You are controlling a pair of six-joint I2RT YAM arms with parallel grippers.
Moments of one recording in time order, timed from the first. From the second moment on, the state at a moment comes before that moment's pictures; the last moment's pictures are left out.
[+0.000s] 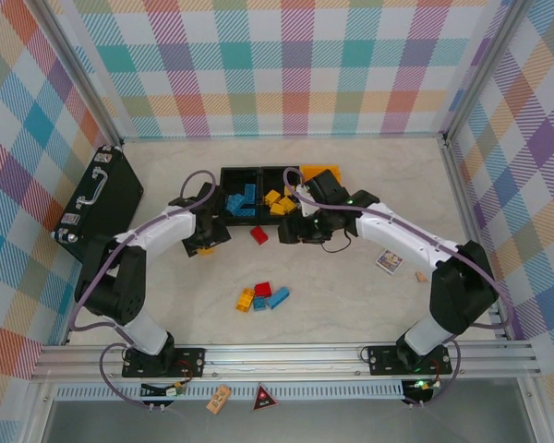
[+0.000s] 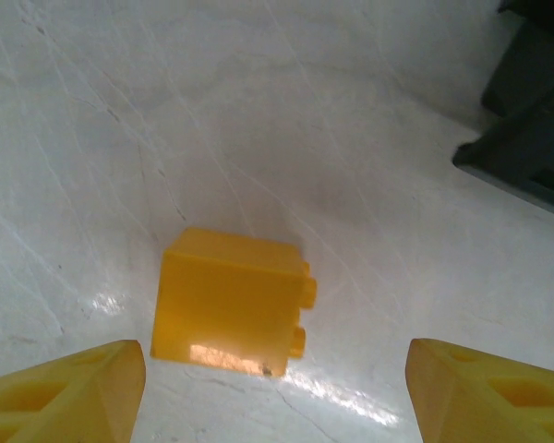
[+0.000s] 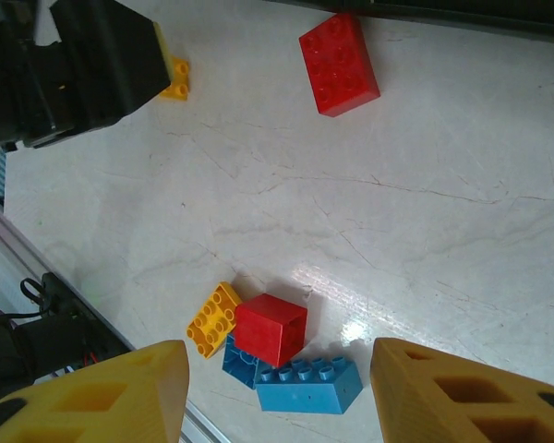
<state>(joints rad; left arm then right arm) -0.34 1.65 1.06 -0.76 -0.18 -0.80 0.66 1.57 1.24 -0.68 -0.43 0.49</state>
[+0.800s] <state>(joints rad) -0.33 1.65 1.08 -0.75 -0.14 -0.74 0.67 1.56 1.22 -0.66 -0.41 0.52</state>
